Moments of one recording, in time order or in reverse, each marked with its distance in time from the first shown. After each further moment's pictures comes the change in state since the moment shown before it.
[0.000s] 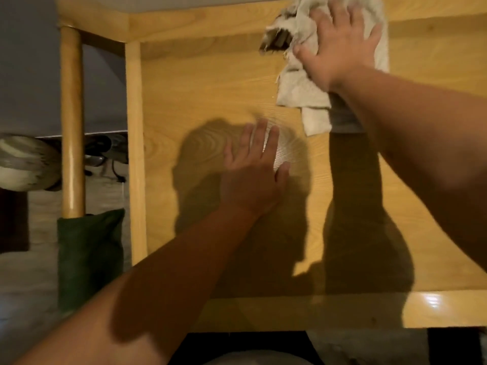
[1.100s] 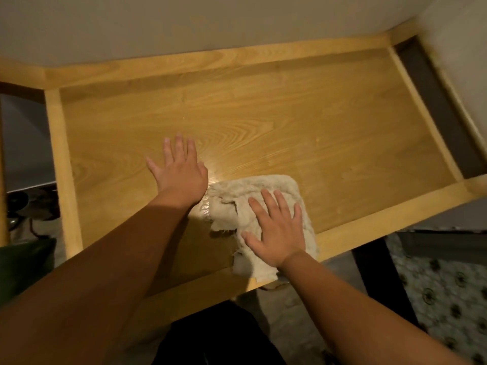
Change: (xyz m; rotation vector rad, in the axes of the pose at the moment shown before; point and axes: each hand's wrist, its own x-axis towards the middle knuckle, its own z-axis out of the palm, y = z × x) left_hand 0.004 0.012 -0.011 0.008 -0.229 -0.049; right_hand -0.378 0.023 0.027 0.042 -0.161 0.103
